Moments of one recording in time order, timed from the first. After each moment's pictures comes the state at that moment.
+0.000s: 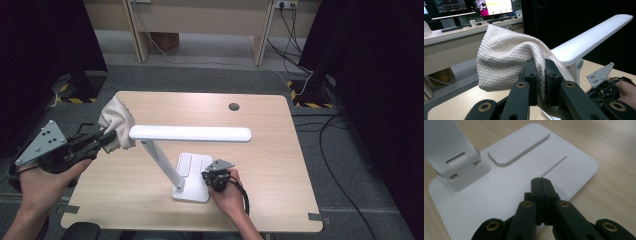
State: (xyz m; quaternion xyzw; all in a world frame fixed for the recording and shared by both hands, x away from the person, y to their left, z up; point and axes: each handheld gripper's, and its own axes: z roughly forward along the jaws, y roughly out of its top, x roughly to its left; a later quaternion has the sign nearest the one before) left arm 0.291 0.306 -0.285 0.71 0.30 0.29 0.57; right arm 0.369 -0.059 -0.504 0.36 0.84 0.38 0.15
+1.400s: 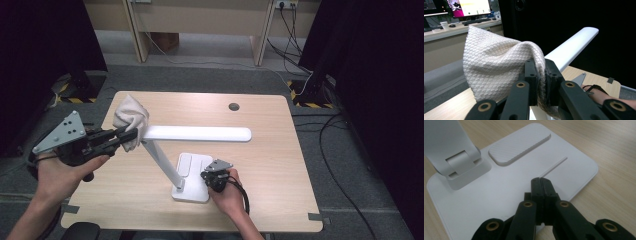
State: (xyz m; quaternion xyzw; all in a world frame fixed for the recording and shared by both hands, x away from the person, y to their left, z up) left arm 0.302 0.266 -0.265 0.73 0.25 0.24 0.59; right arm 0.368 -0.058 -0.503 0.35 0.84 0.38 0.15
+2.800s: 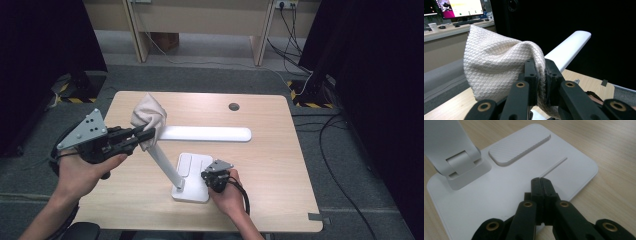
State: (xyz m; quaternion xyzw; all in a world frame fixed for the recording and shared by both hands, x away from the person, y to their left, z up) left arm 0.308 0.233 -0.263 0.73 0.24 0.22 0.60; right arm 0.368 -0.059 -0.504 0.35 0.84 0.38 0.16
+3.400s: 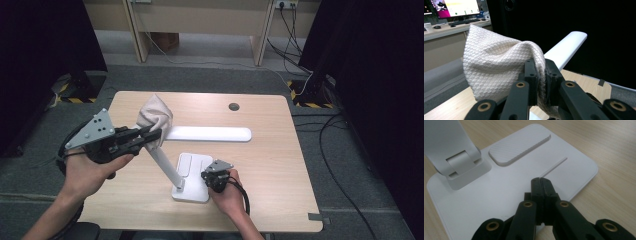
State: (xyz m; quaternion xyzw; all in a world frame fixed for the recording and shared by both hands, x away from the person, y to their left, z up) left arm 0.309 0.219 -0.263 0.74 0.23 0.22 0.60; right arm 0.368 -0.059 -0.504 0.35 0.84 0.38 0.16
